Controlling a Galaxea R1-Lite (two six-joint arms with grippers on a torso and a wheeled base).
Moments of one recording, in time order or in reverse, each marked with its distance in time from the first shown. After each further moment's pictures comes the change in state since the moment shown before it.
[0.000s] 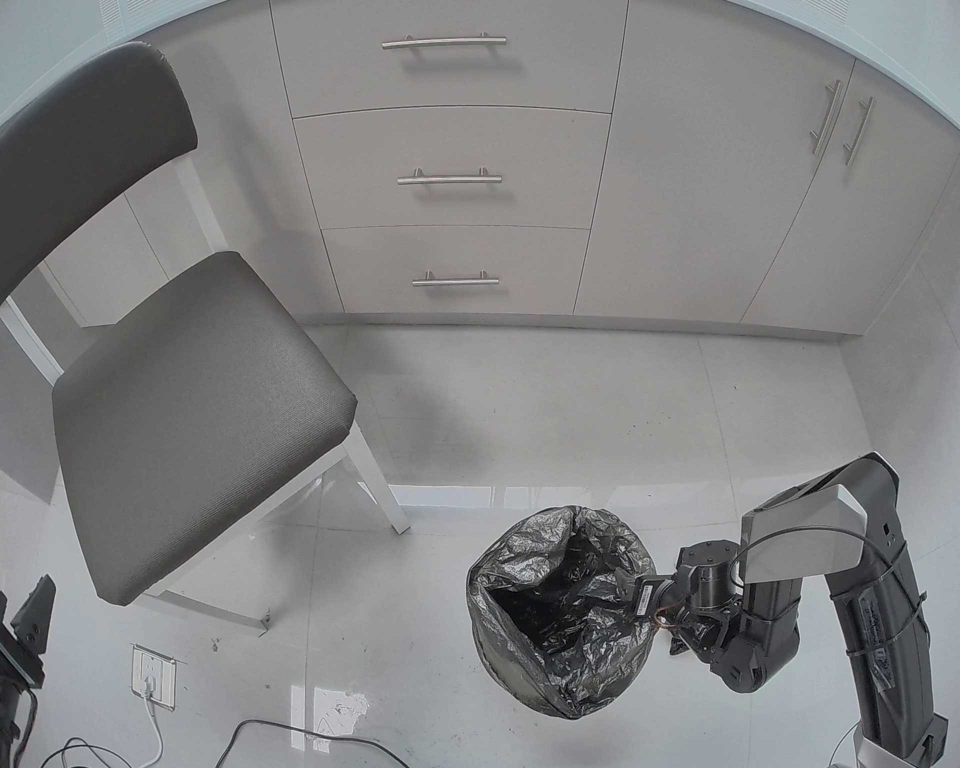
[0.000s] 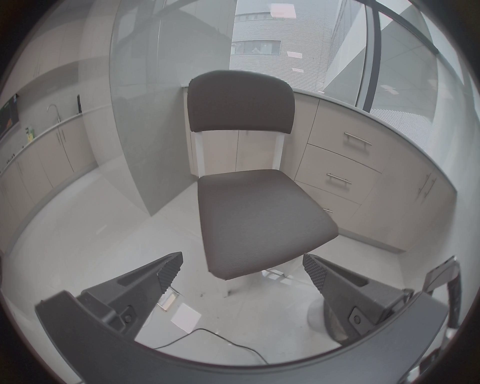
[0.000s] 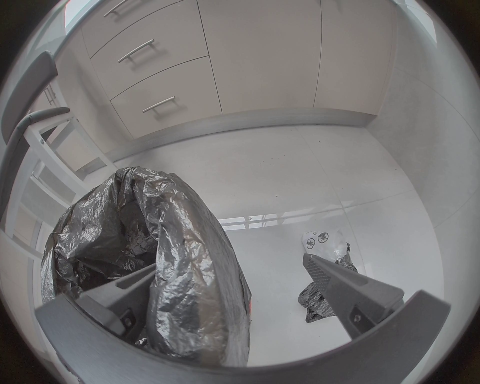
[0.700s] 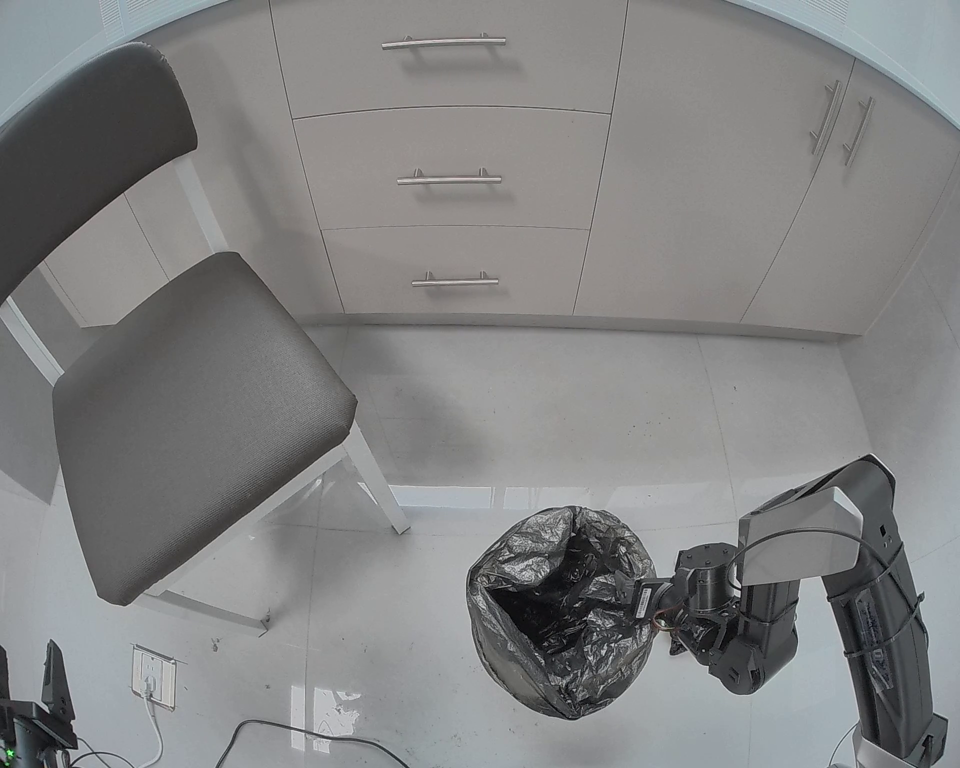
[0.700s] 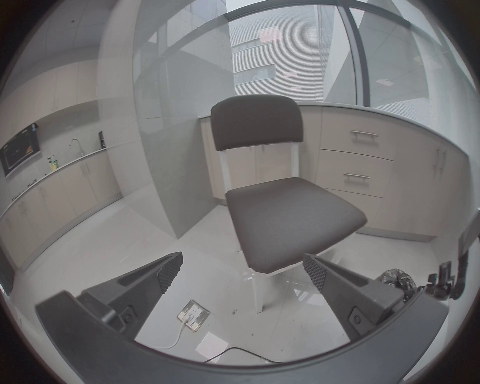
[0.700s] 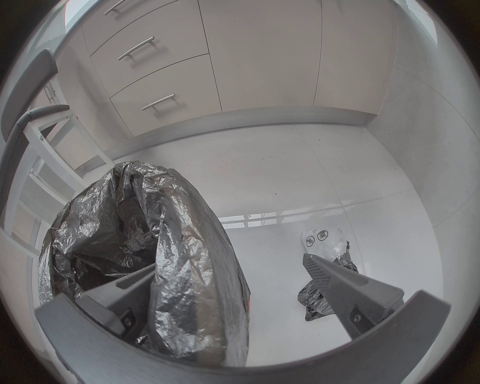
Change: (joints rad) left arm 0.228 -0.380 0.273 -0.076 -0.040 0.230; right arm 0.002 0.012 -0.003 0.000 -0.004 0.000
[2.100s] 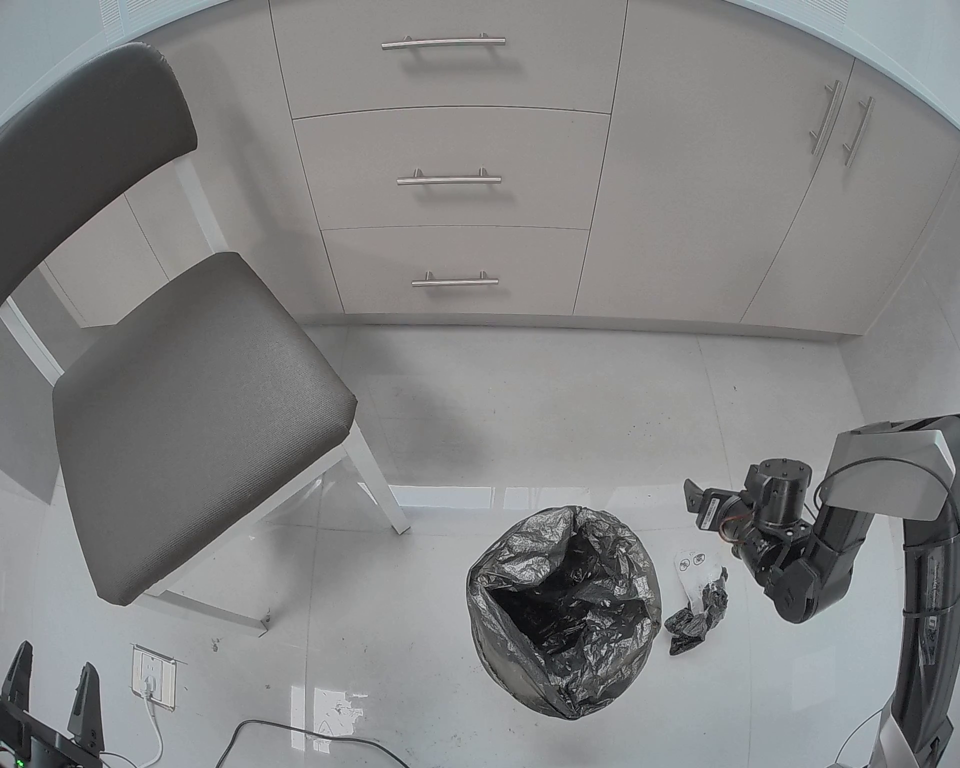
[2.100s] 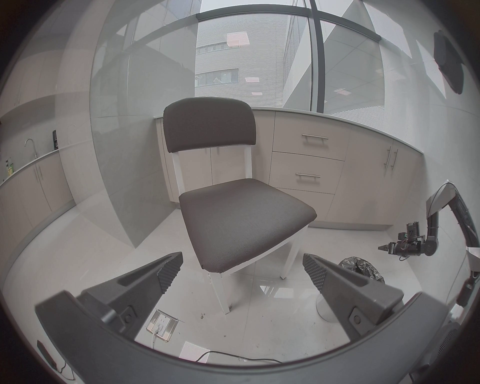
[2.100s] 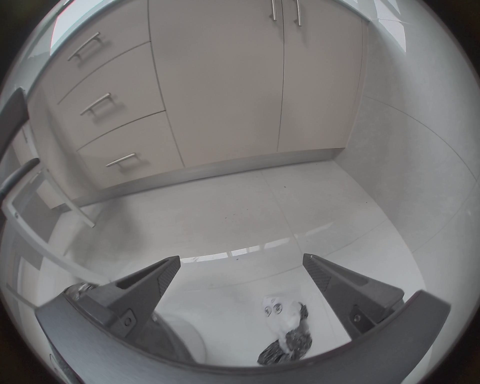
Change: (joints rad) left arm -0.008 -0.057 0.016 -0.017 -0.287 0.053; right arm -0.206 -0.237 -0.062 0.099 0.009 -0.064
